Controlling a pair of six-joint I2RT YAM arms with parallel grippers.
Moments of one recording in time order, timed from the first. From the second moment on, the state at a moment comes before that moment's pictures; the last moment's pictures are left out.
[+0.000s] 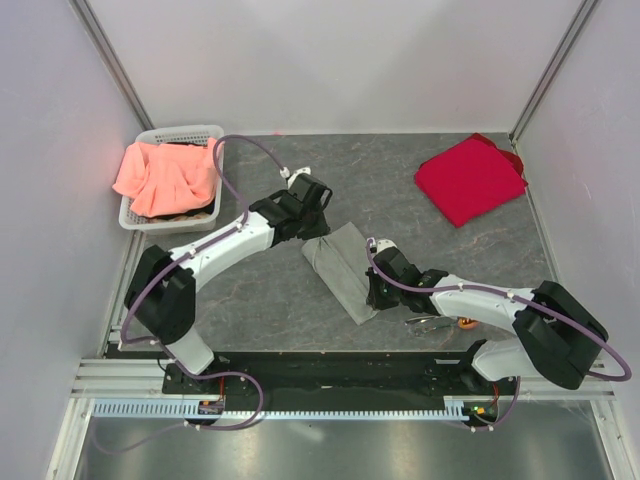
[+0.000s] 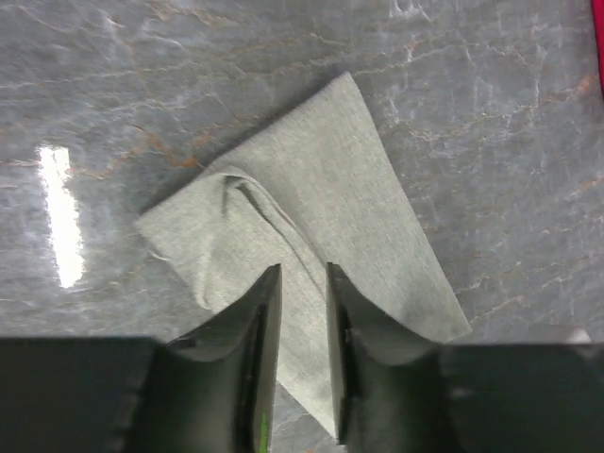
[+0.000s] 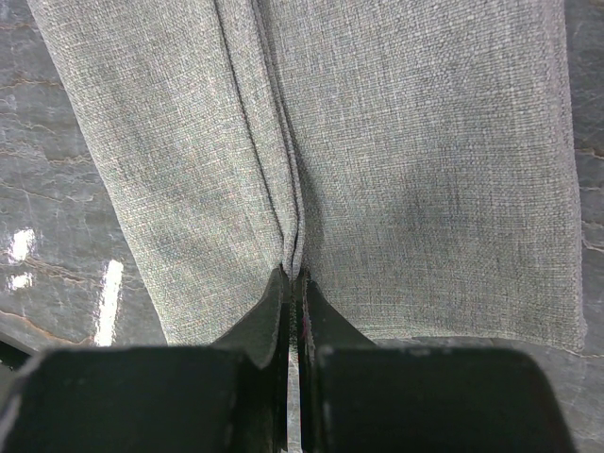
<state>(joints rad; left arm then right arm) -0.70 1.66 1.28 -0.48 -0.17 -0.79 0.80 1.35 0.57 -0.16 0.04 0.53</state>
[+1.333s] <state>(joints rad) -0.61 1.69 1.21 -0.28 0.02 -0.73 0.77 1.29 0.60 -0.21 0.01 0.57</state>
